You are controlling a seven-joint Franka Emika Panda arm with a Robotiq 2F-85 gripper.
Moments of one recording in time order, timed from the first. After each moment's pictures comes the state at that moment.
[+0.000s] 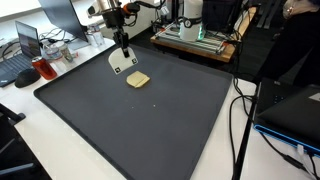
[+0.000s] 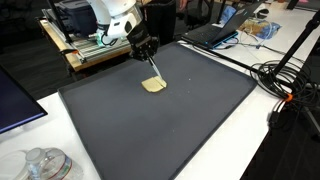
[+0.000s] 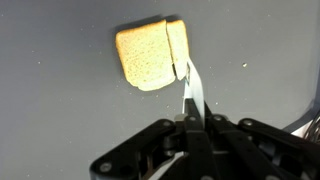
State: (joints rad) arm -0.13 0.16 -0.10 -2.28 0.61 2.44 -0.40
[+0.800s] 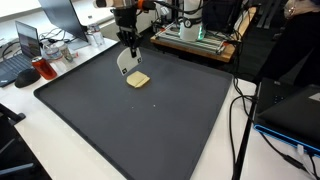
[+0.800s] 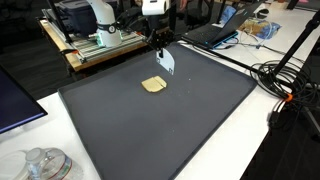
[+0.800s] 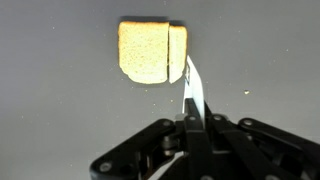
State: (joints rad) arm -0.01 0.11 -0.03 -2.28 0.09 2.49 -0.04
